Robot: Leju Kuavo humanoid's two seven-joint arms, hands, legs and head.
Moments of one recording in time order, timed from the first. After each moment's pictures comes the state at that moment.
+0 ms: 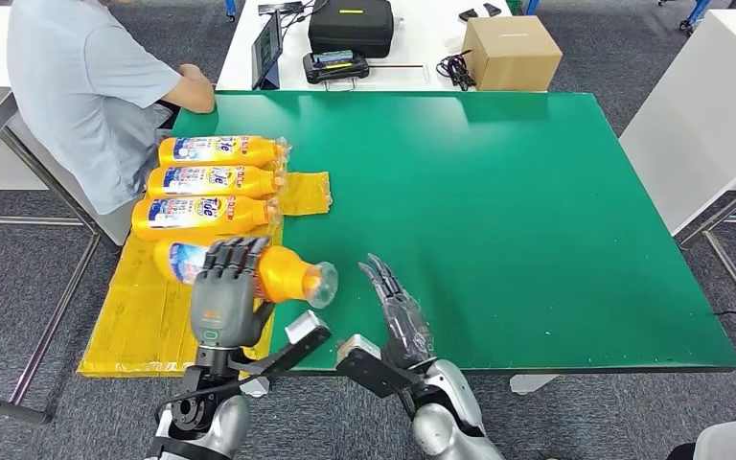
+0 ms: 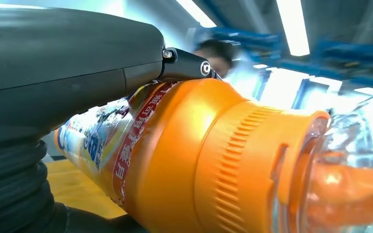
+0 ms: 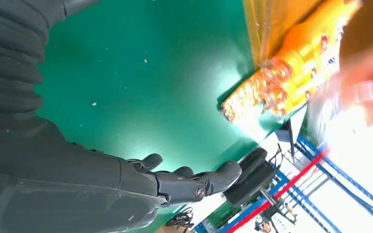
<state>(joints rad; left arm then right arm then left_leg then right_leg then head) -0.07 -0.31 -0.14 -1.36 -1.46 0.70 -0.05 -0.09 0.14 0.48 -1.24 0.64 -0.30 -0.41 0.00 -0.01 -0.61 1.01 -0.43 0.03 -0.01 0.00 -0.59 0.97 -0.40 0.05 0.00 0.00</state>
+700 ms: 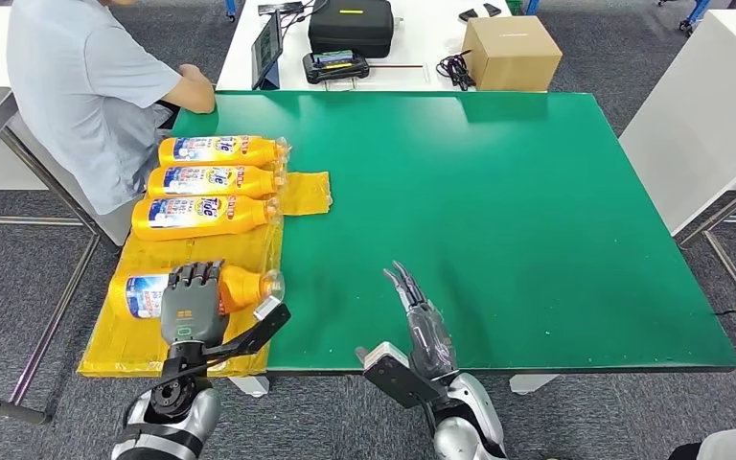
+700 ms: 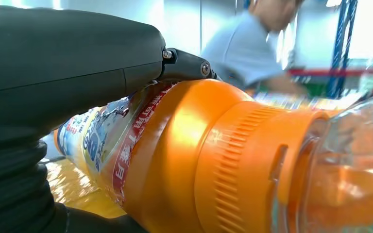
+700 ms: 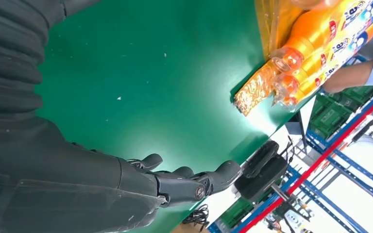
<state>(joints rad) -0.17 -0.18 -0.08 -1.10 -1.57 0.59 0.23 0.01 0.12 0.40 -1.37 0.63 -0.23 -0.42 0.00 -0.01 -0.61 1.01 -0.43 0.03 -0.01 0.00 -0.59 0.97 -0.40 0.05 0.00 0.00</state>
